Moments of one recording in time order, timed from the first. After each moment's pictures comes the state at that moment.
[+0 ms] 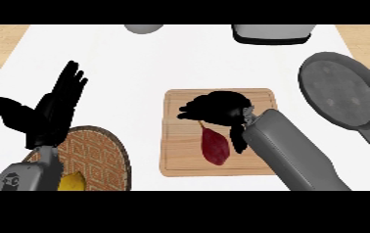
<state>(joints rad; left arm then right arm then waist) -0.15 0.24 0.01 -1.60 0.18 0.13 0.22 -0.65 -0.23 0.55 -1.22 0.91 0.66 -0.35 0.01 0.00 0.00</state>
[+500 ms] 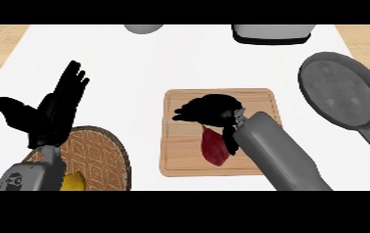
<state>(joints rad) -0.15 0.21 0.03 -1.60 0.15 0.12 0.22 -0.64 -0.13 0.50 -1.10 1.01 0.61 -0.41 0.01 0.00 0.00</state>
